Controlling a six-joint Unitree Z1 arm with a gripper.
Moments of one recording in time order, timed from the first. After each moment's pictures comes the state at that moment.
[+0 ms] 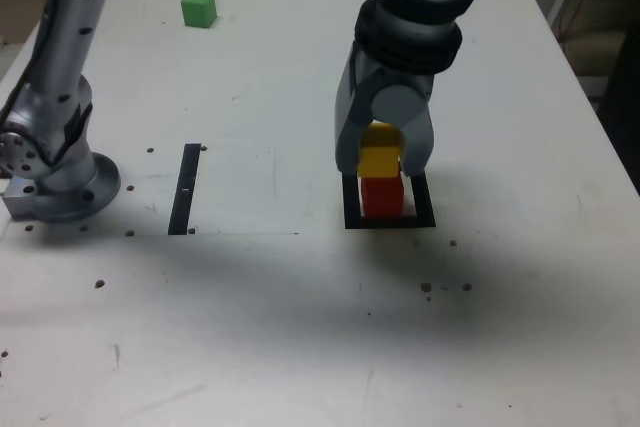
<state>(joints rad) -0.13 2.10 -1.77 1.47 0.01 -0.10</state>
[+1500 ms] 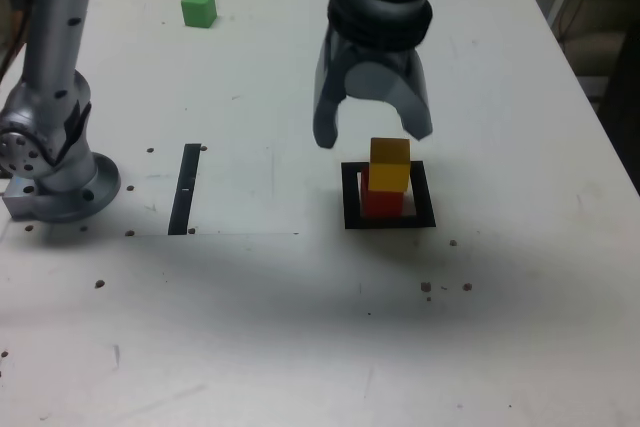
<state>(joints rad) -0.08 1.99 -1.65 1.44 0.06 -0.06</state>
